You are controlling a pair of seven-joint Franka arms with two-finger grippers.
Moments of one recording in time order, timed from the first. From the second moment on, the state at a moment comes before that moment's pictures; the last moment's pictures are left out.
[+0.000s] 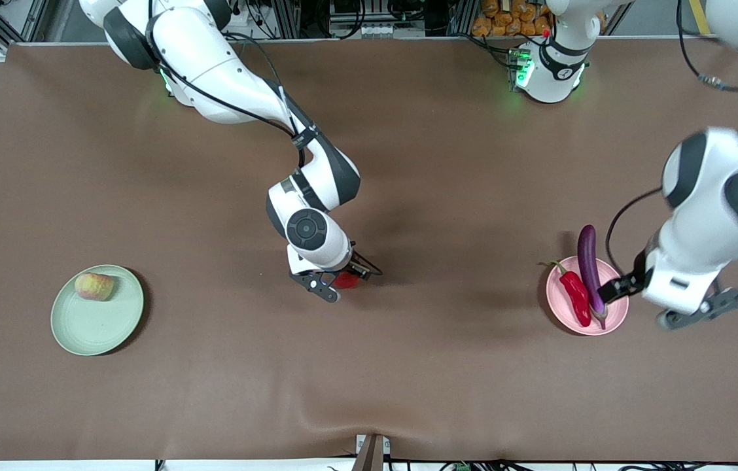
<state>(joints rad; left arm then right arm) 0.26 0.36 -0.50 -1.51 0.32 1.90 -0.61 0.62 0.88 0.01 -1.30 0.18 2.14 1.09</state>
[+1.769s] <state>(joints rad) -0.03 -0.11 -0.03 -1.61 -0.01 1.41 -0.15 -0.15 0.86 -0.04 -1.17 0.07 1.80 -0.32</state>
